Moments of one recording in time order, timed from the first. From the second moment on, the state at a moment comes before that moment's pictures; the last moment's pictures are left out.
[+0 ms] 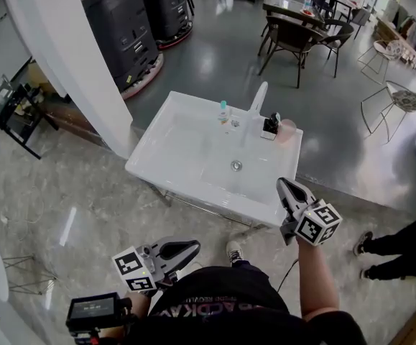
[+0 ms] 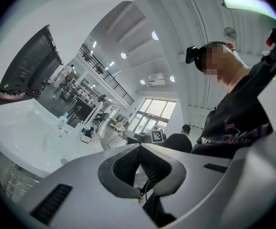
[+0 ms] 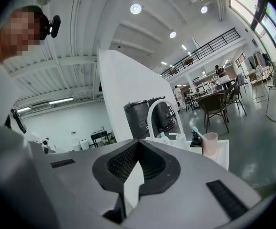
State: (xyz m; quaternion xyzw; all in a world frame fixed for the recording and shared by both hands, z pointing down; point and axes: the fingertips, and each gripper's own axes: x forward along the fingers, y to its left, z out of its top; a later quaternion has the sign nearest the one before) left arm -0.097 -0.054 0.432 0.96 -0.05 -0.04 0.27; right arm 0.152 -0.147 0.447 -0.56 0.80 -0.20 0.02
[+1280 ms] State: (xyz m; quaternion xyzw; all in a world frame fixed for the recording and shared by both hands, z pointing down) left arm -0.058 -0.097 0.448 0.94 -0.15 -0.03 0.29; right arm 0.278 -0.303 0.522 -0.59 0.78 -0.13 -0.16
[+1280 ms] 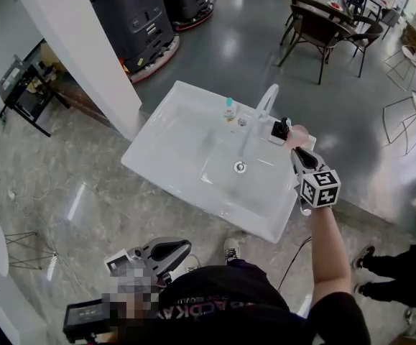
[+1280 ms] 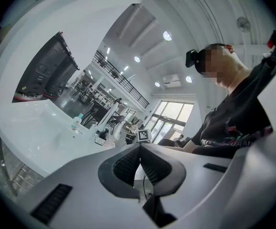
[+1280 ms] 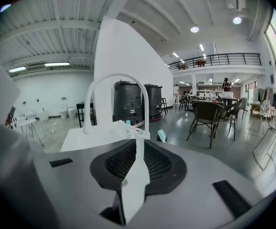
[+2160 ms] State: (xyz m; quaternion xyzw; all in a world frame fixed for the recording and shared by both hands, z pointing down) left arm -0.040 -0.102 0.459 0.93 -0.22 -0.02 0.30; right arm 0.315 -0.387 0.582 -0.53 0.76 -0.03 -0.37
